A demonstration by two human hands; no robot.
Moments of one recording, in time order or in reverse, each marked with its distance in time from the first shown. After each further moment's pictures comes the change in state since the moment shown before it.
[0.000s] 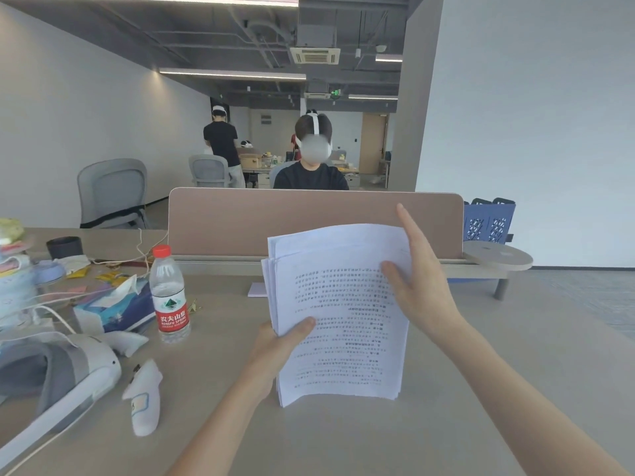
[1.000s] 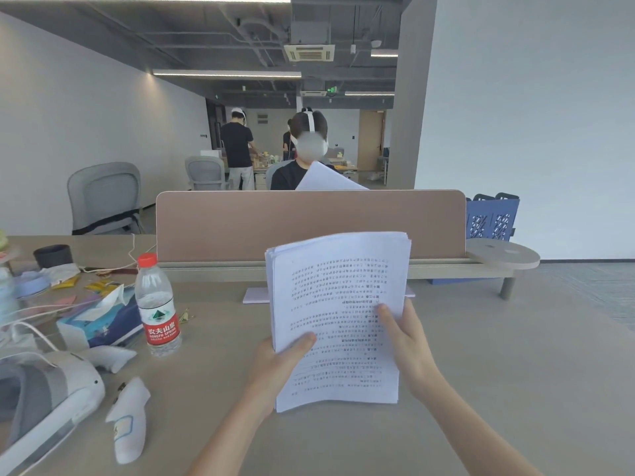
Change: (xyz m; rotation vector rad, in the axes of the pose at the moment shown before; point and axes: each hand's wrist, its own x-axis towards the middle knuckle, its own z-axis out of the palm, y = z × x) left_hand 0.026 -0.033 0.003 0.066 0.035 -0.067; right_hand -0.050 0.060 0.062 0.648 -0.011 0.589
